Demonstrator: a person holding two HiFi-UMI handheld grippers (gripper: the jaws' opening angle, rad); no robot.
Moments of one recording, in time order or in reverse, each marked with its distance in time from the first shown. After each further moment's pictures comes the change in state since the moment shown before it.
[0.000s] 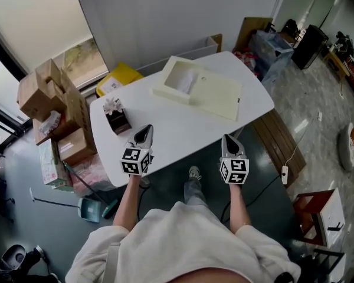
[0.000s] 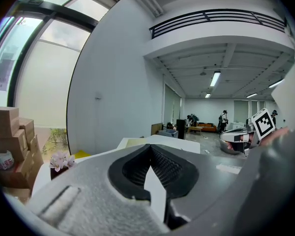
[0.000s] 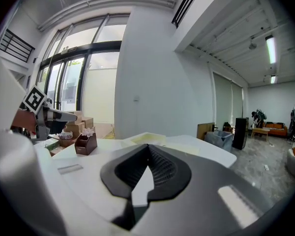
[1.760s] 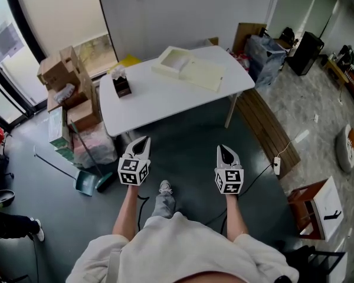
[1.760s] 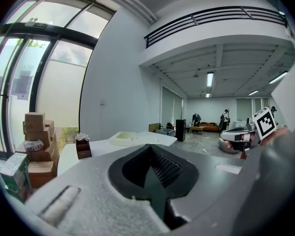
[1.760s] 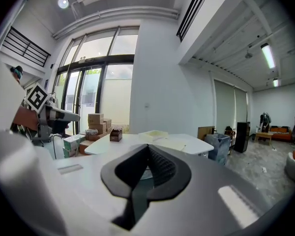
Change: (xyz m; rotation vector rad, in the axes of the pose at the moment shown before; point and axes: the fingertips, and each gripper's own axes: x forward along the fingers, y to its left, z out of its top) left arm -0.276 -0.247 -0.056 0.013 -0.018 0.081; right arm -0.346 0.013 -0.060 -0.045 -0.055 0.092
